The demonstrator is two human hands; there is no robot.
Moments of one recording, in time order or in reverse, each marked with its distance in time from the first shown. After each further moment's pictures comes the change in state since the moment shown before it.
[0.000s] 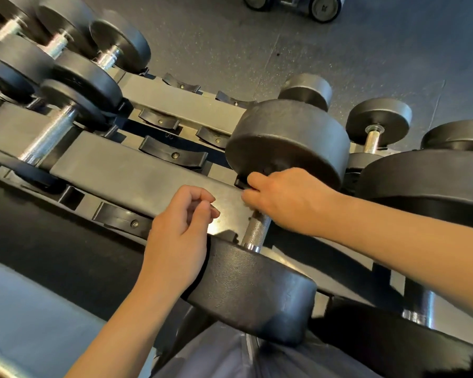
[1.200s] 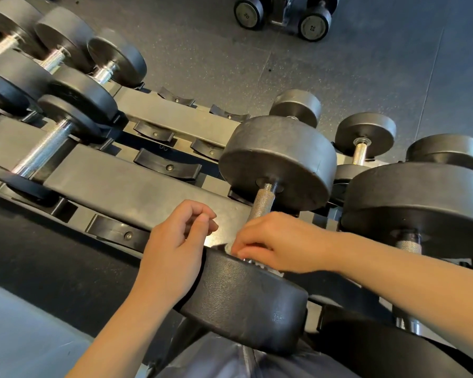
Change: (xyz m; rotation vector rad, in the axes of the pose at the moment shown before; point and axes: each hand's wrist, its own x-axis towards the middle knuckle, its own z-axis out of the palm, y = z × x) left_hand 0.002 -0.001 -0.001 0.013 -0.059 0.047; right_hand -0.019 -0.016 0.016 0.675 0.056 -0.064
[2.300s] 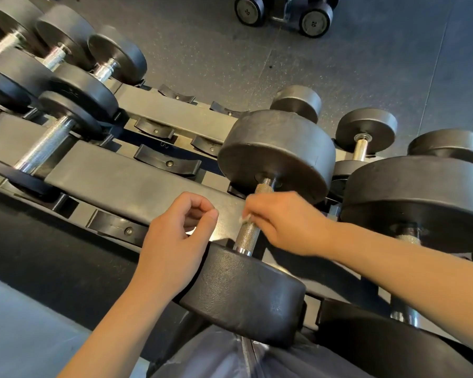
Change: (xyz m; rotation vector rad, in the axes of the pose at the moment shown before) left_hand -0.002 0.004 0.000 0.042 0.000 -0.025; right_hand -0.004 0.012 0.002 -0.043 0.227 0.128
